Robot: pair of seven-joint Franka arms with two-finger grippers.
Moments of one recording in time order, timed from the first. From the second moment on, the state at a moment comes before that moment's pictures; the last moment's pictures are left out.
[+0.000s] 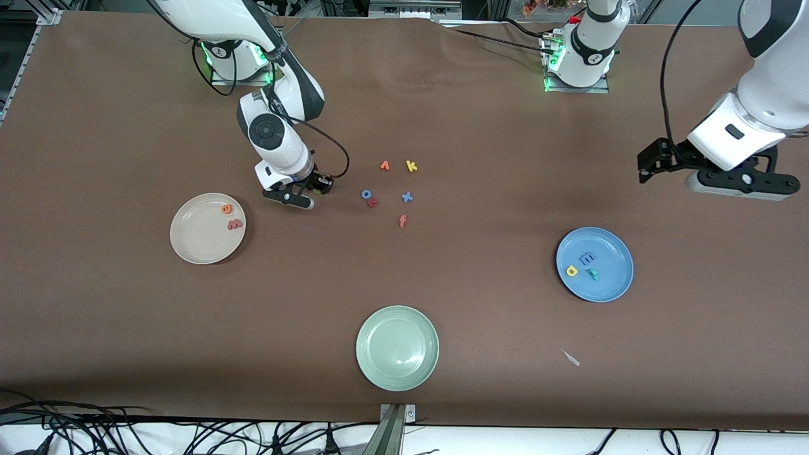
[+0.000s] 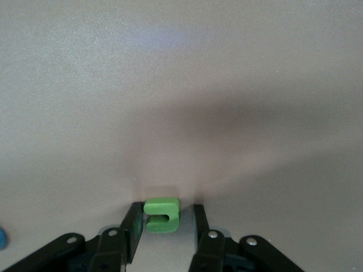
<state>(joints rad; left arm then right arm) -0.01 0.01 -0.10 -1.71 -0.01 1.73 -0.02 0.47 0.39 0.08 -2.31 0.09 2.65 0.74</state>
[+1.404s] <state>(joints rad) -0.01 -0.05 -0.08 -1.76 -0.05 1.68 -0.03 0.47 0.34 -0.10 -2.16 0.09 2.34 0.41</state>
